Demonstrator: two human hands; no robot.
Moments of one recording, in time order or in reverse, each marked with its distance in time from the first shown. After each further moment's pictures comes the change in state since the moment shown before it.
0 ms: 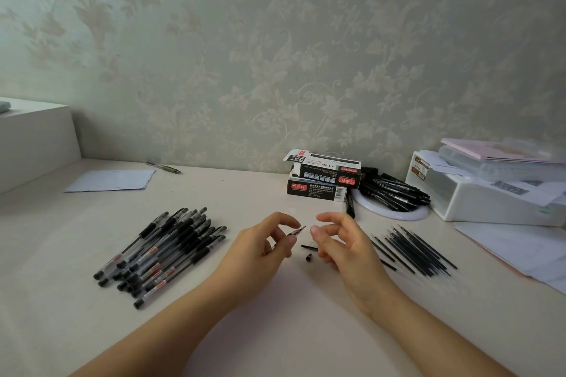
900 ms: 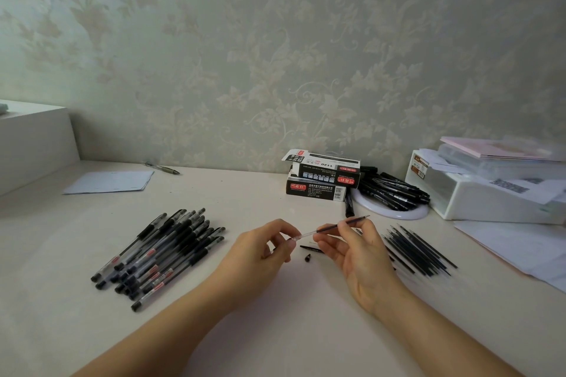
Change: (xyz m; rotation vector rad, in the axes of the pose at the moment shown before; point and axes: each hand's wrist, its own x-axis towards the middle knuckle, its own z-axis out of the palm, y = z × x) left_hand 0.001 0.000 0.002 0.041 -0.031 -0.043; right_hand 0.007 0.001 -0.006 0.520 0.149 0.113
